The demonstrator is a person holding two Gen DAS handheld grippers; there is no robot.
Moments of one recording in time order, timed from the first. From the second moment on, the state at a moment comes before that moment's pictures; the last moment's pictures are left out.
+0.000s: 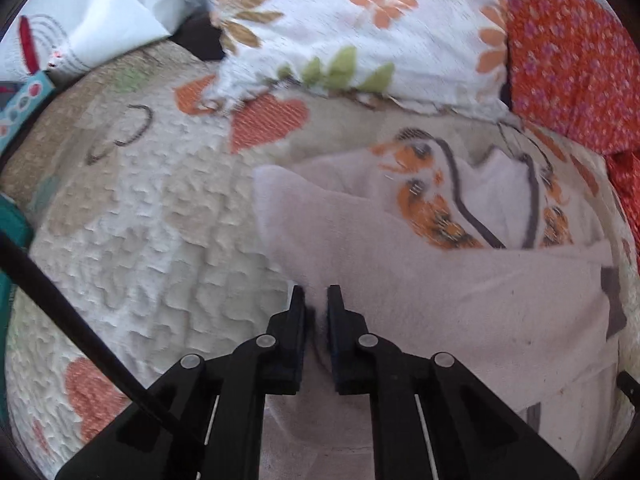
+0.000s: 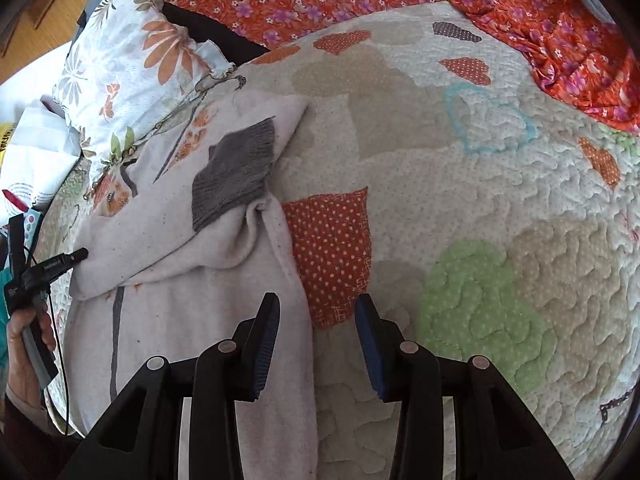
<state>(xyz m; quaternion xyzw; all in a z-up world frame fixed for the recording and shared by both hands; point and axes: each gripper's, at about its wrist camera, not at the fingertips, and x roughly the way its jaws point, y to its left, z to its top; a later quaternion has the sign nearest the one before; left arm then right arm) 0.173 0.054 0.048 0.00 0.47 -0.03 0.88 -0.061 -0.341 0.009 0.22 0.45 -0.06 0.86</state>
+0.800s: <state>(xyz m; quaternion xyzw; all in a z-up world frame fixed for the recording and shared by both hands) 0.048 0.118 0.084 -0.08 0.40 0.02 0.91 -0.082 -0.309 -0.005 0.16 0.39 -0.07 0.90</state>
